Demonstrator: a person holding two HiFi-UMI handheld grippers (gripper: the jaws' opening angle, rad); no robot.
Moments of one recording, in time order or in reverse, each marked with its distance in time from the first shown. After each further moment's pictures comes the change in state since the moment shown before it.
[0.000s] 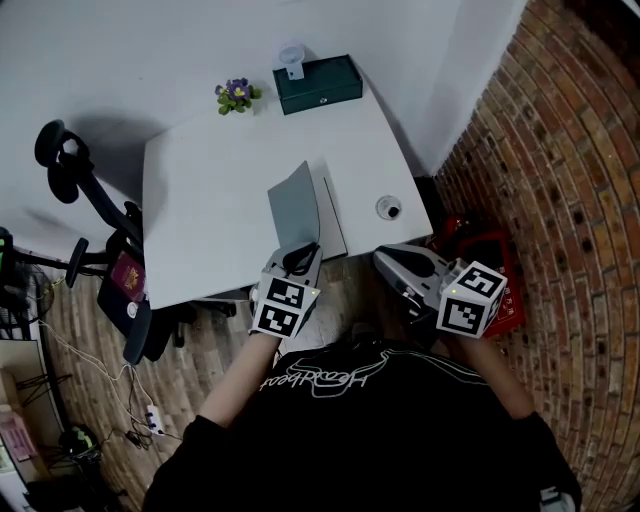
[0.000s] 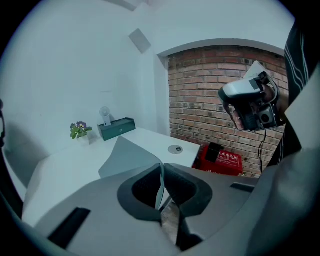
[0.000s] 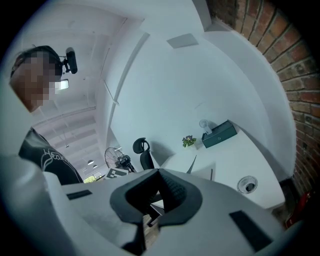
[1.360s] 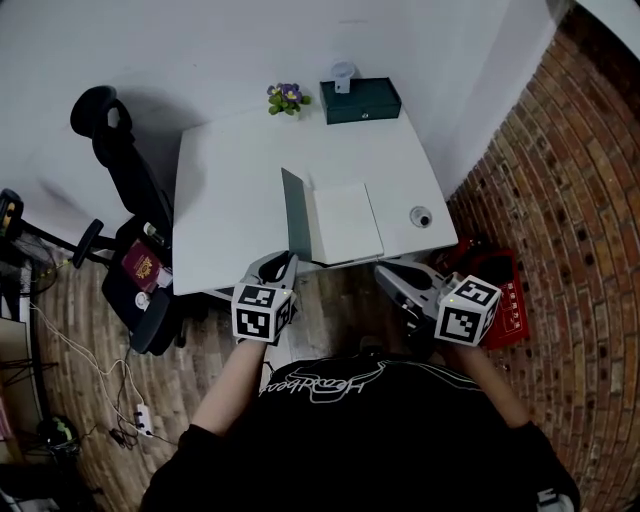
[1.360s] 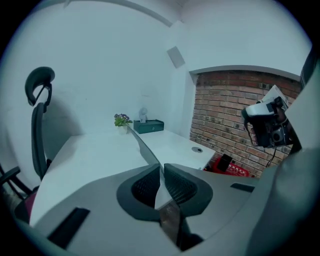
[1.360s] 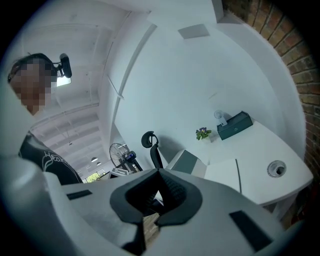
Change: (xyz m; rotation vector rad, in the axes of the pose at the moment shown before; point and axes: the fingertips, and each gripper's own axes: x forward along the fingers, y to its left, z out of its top) left arm -0.104 0.094 -0.065 -0.244 -0.090 0.140; right arm 0.057 0.077 -0.036 -0.007 0.038 0.029
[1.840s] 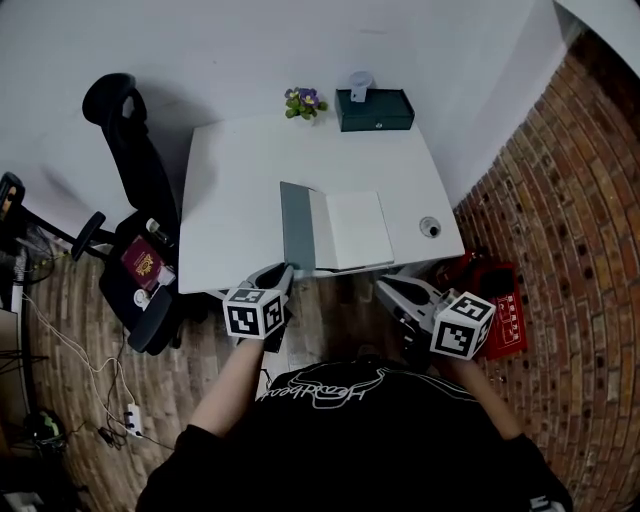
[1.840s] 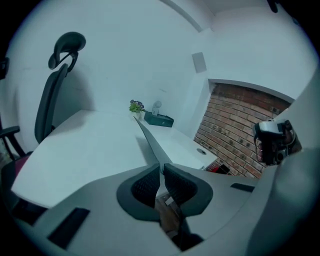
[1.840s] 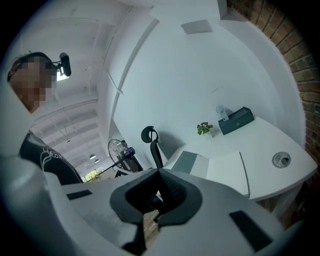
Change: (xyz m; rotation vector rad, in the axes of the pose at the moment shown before) left arm -0.004 0.041 -0.046 -0.252 0.011 -0.030; right arm 0.022 0.014 -0.027 0.000 0.026 -0.015
